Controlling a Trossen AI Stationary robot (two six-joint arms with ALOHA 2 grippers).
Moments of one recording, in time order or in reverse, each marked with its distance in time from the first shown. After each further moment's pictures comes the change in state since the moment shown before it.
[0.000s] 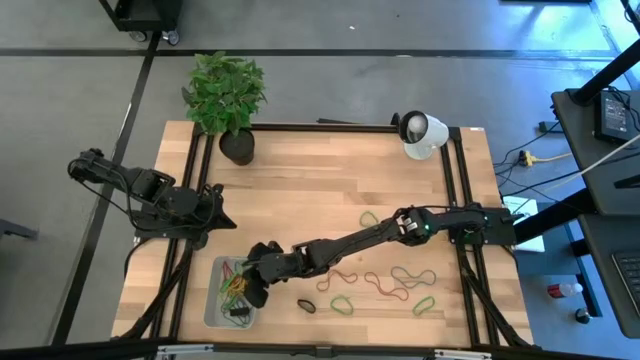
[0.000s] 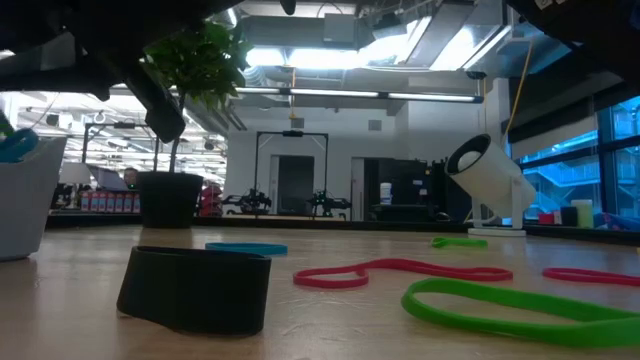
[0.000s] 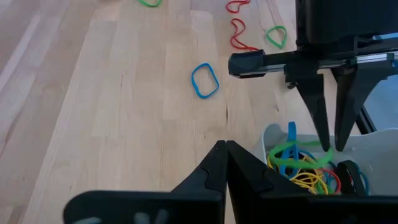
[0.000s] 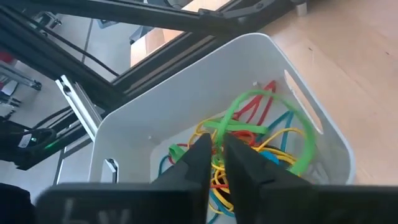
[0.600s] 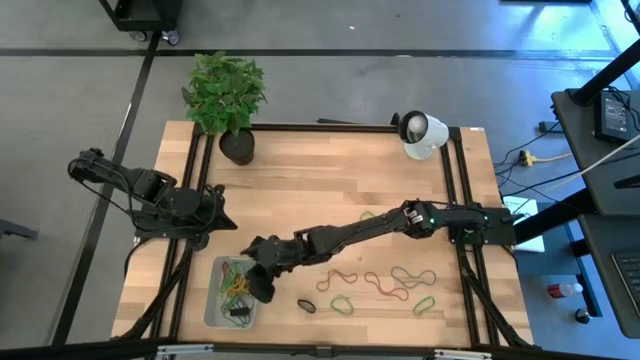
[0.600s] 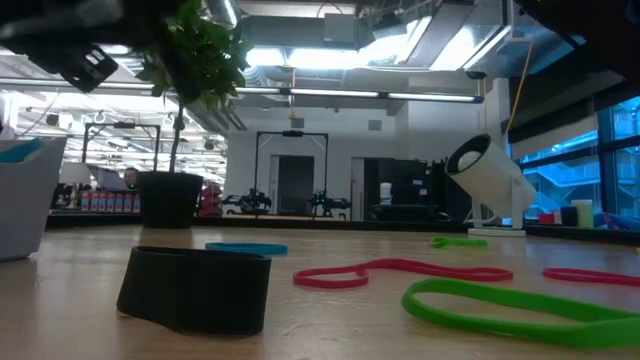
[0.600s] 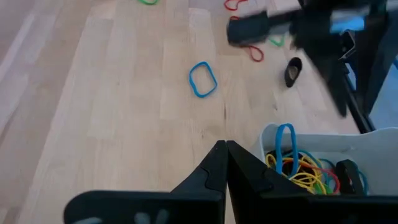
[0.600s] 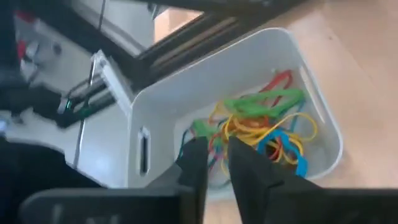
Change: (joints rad) left arm 0.000 0.023 0.000 0.012 0.008 0.000; right arm -0.035 -0.074 0.042 -0.186 -0.205 -0.052
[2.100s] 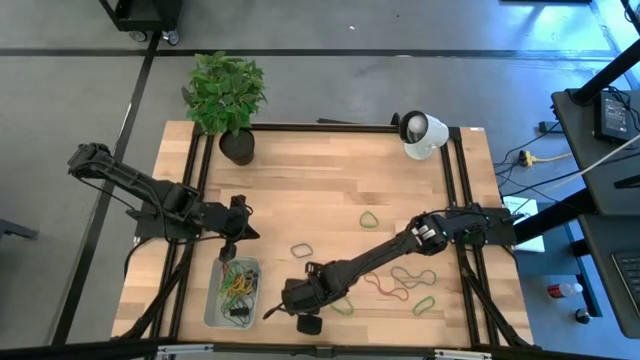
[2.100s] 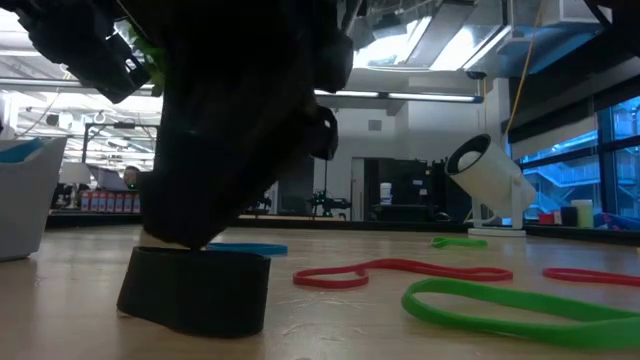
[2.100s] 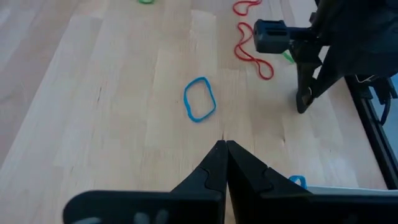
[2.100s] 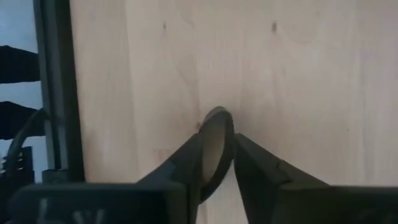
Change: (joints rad) left arm -0.001 0.343 -0.001 0.321 -0.035 -0.063; right arm 0.168 -0.040 -0.182 -0.427 0.018 -0.116
